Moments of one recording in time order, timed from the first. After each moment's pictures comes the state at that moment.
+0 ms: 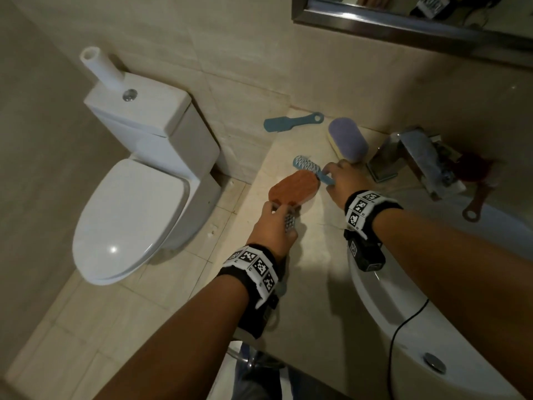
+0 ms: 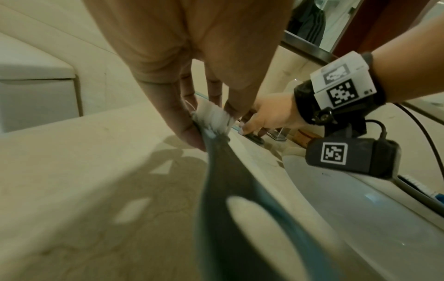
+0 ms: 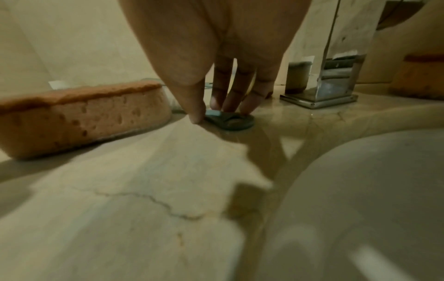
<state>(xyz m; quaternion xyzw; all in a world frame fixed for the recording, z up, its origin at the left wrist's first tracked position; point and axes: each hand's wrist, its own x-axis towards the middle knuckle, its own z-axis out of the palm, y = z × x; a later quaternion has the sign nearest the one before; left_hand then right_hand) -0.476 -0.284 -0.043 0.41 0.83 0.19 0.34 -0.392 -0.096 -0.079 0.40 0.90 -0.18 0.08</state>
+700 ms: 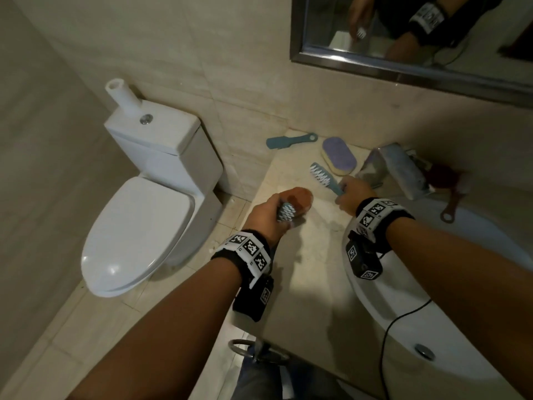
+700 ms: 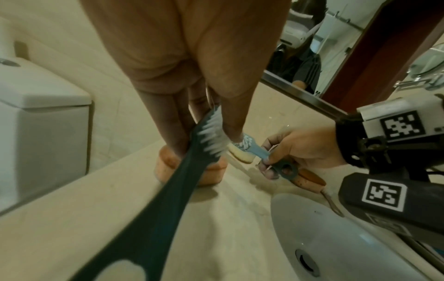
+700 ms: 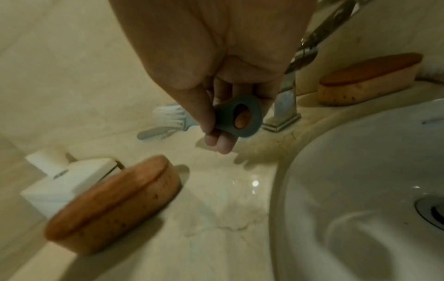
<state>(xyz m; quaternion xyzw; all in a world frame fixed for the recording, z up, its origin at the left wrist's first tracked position) -0.489 -0.296 0.013 0.39 0.81 0.25 0.35 -0.365 -0.119 -0.021 0.52 0.80 -0.31 0.08</state>
